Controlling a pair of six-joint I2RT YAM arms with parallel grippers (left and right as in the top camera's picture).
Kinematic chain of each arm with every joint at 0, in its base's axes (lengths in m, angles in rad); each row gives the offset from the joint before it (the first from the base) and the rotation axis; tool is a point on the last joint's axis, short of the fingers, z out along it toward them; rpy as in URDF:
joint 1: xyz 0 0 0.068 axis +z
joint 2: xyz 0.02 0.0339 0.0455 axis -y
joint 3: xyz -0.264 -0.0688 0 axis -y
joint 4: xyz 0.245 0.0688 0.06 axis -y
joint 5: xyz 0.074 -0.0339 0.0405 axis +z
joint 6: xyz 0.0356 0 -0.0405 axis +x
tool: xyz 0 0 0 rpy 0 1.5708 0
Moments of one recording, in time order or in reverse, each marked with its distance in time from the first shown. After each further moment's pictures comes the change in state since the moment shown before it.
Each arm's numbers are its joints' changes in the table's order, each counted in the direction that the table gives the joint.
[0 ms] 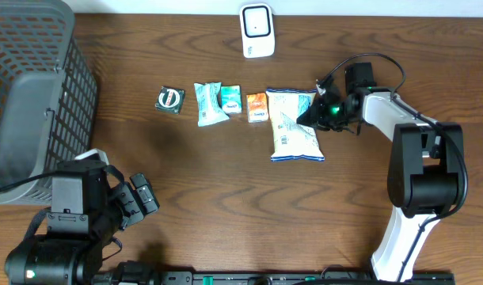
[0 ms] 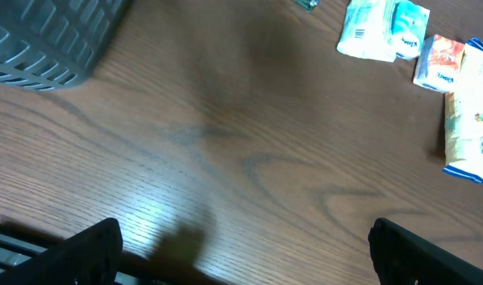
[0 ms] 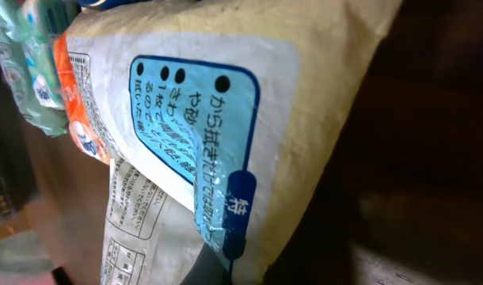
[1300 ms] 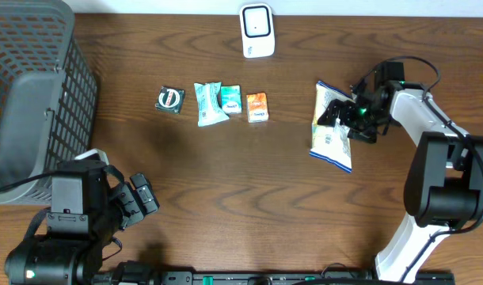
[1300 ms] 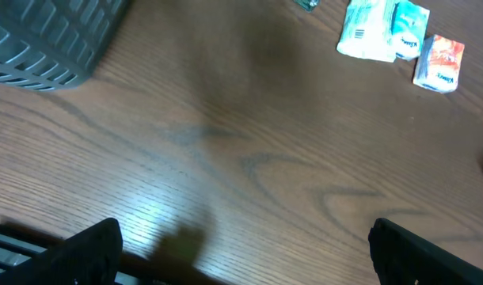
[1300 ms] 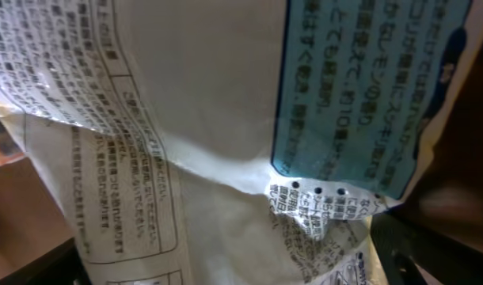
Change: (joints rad) left arm 0.000 0.000 0.000 0.000 0.000 0.000; right arm -0.127 0.079 0.031 -0.259 -0.242 0.012
